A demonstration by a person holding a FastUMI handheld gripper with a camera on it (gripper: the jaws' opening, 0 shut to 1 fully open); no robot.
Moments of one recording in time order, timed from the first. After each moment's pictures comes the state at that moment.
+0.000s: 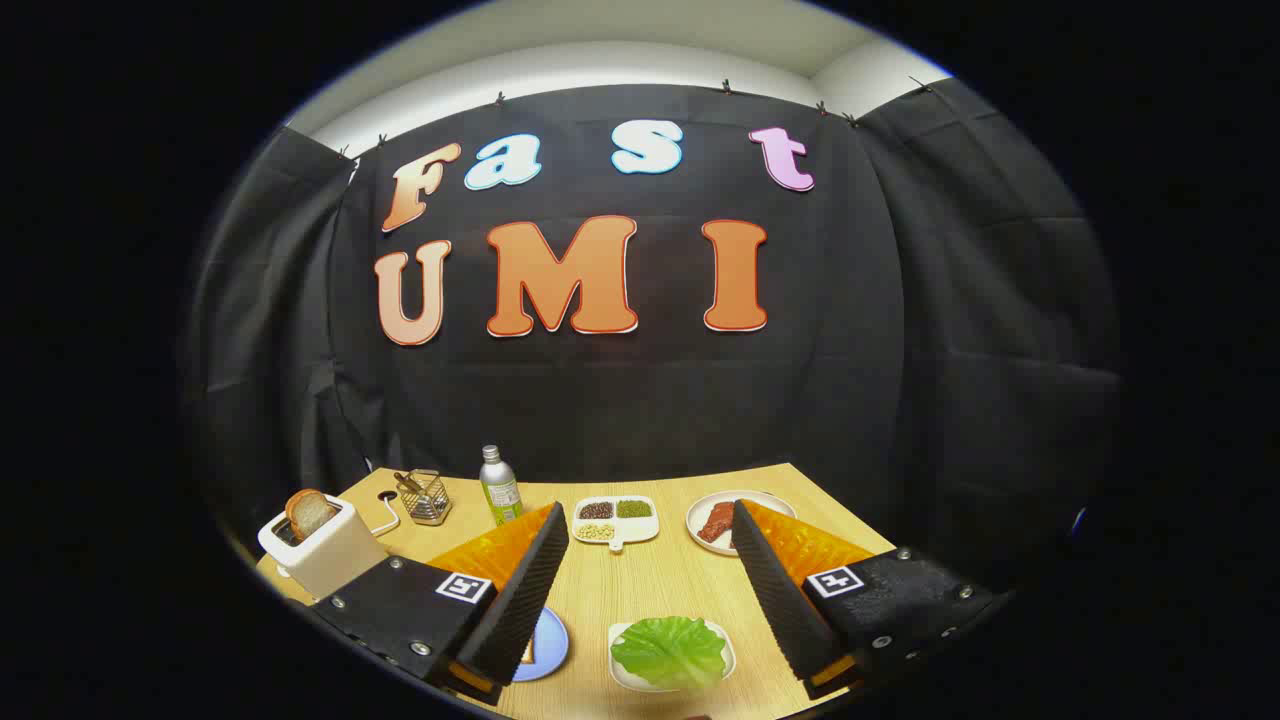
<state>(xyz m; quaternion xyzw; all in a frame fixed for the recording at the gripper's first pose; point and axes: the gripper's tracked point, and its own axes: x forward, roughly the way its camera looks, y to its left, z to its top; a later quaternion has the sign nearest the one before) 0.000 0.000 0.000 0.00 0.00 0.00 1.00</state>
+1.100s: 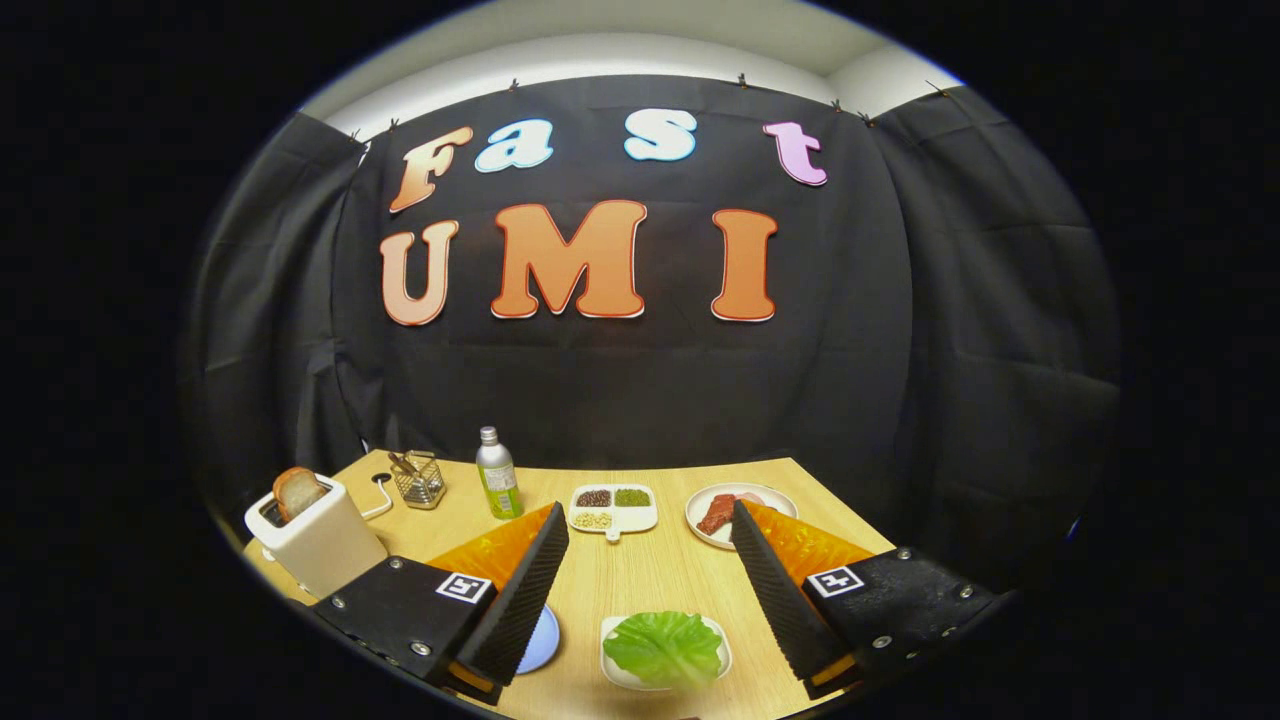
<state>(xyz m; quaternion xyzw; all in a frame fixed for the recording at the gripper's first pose) 0.013 0.003 -0.026 -0.03 0.02 0.00 1.00</state>
